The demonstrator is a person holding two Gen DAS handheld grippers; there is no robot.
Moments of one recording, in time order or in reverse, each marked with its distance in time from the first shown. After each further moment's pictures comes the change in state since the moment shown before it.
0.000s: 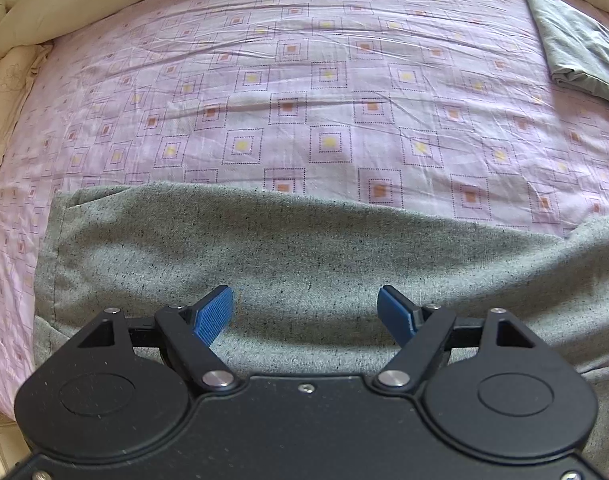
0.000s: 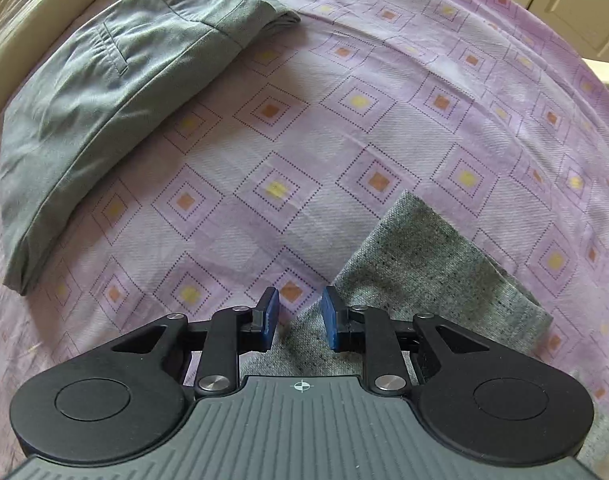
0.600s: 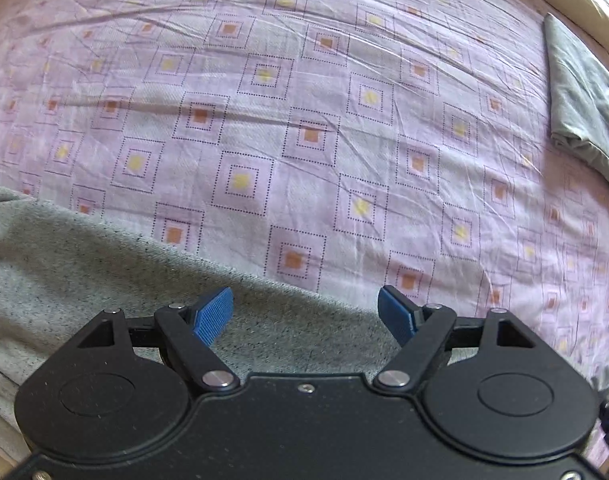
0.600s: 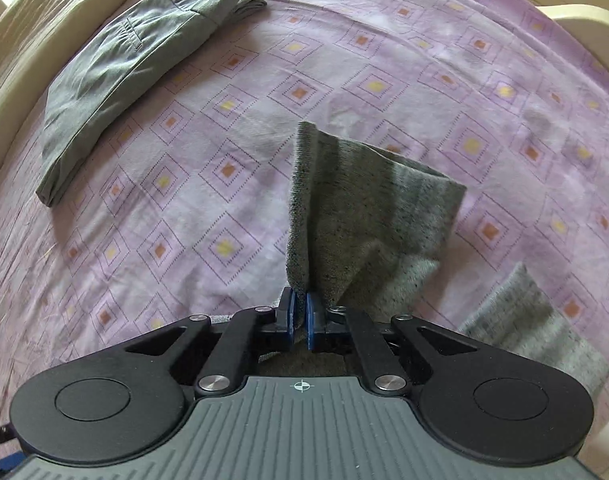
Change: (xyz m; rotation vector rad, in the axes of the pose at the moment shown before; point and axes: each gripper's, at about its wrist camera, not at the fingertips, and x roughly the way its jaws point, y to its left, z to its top) left arm 0.063 -0.021 0.073 -0.171 0.164 -0.204; right arm -0.049 -0.092 -0.110 0.013 -0.058 0.163
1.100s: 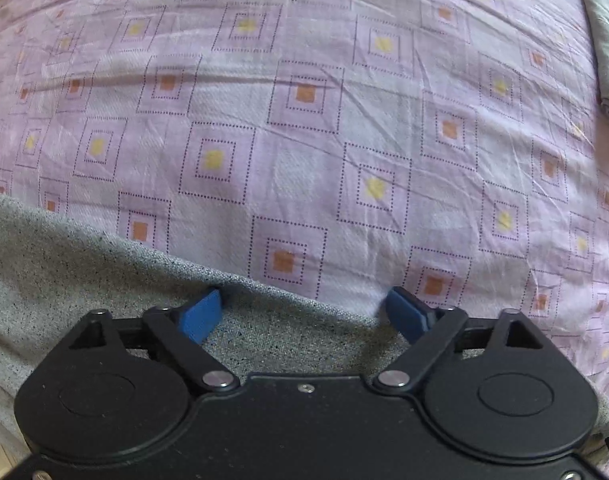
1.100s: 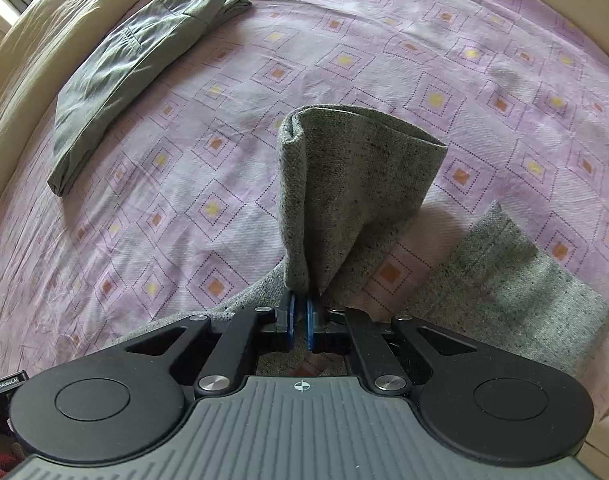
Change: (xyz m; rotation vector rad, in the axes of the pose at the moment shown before) left arm 0.046 -0.020 -0.001 0.044 0.060 0.089; right arm -0.001 -0.006 -0.004 0.041 -0.025 0.047
